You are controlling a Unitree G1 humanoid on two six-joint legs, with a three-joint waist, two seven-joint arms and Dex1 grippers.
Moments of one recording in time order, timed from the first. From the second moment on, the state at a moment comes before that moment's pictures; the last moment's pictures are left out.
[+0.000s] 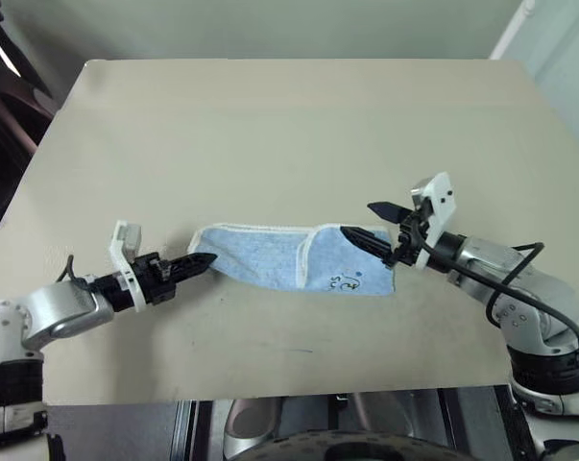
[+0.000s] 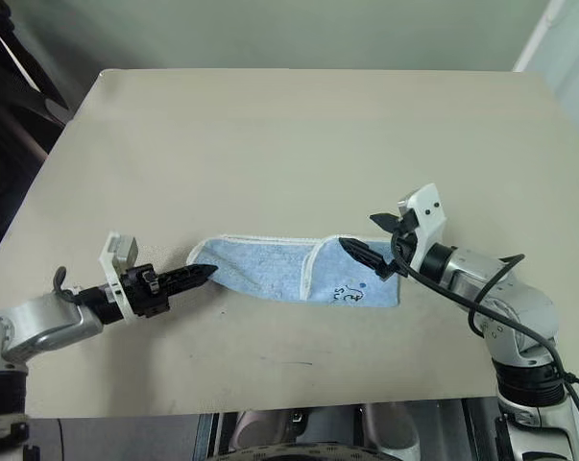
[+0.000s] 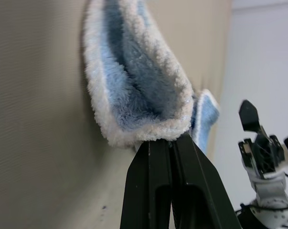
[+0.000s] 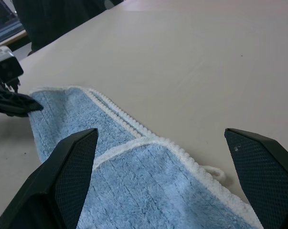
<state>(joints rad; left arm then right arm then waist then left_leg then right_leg) -0.18 0.87 0.32 0.19 -1.92 1.32 -0.02 -0.27 -0.52 -0.04 -0.47 0.69 0.86 0.51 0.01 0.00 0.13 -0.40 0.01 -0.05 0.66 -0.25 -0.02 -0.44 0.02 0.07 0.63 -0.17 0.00</state>
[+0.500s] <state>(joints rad) -0.56 0.90 0.02 -0.04 -1.48 1.46 -0.56 -0.19 -0.60 -0.18 -0.56 0.75 0.86 0.53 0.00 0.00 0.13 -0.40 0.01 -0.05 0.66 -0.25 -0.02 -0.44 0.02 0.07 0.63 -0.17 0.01</state>
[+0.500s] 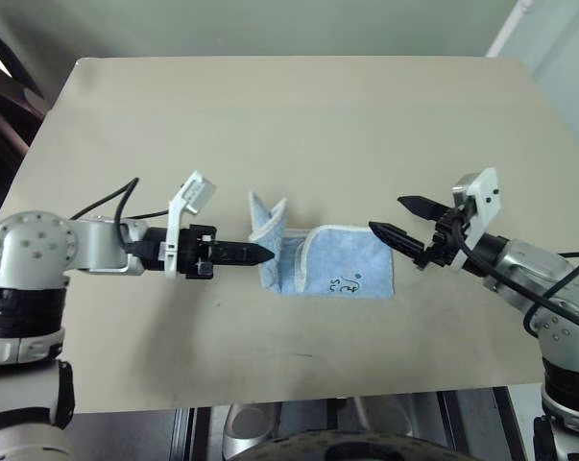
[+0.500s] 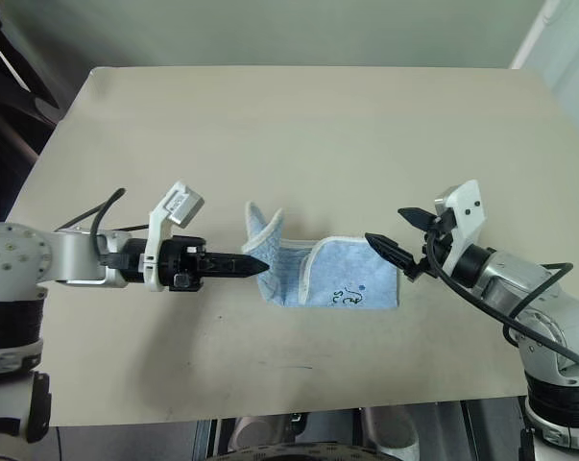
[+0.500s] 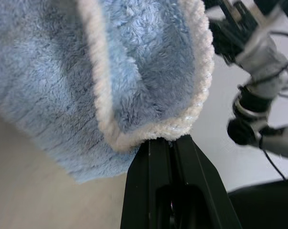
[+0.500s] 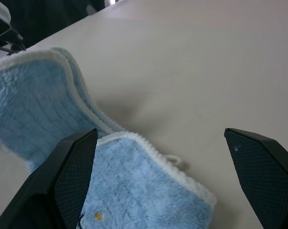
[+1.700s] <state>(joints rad) -0.84 0.32 -0.46 0.28 -0.68 1.09 -1.13 0.06 -0.64 -0.44 -0.74 0.86 0.89 0.32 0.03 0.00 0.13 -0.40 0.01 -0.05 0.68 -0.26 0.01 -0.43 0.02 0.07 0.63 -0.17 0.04</state>
